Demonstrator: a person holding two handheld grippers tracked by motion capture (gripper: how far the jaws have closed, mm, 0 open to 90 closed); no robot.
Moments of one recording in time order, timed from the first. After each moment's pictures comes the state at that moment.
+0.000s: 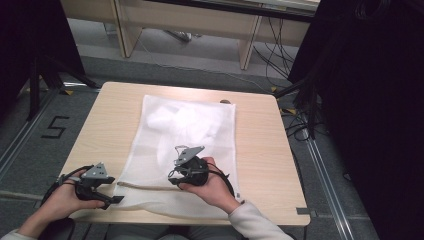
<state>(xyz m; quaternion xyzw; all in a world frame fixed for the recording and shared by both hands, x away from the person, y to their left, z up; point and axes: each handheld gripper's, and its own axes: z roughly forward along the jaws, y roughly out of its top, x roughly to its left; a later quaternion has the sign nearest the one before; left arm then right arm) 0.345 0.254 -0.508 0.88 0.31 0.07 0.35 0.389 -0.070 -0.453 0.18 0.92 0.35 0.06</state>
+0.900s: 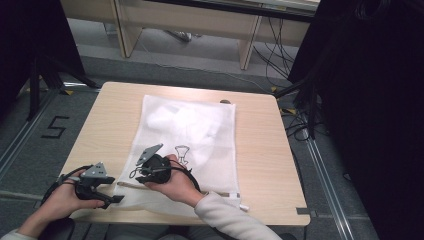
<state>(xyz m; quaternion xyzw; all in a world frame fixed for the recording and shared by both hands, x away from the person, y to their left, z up) 0.346 0.256 -0.509 0.88 0.32 0.06 0.35 0.393 0.026 -0.463 0.13 0.93 0.35 0.03</state>
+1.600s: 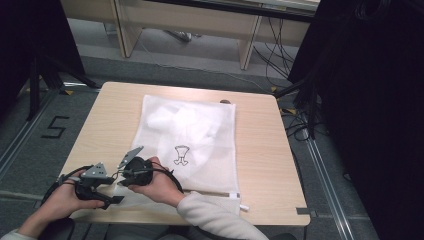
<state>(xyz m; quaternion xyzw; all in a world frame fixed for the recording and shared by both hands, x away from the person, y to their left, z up) 0.345 0.255 -0.510 0.88 0.32 0.06 0.35 0.393 0.073 -0.483 0.13 0.93 0.34 0.01</state>
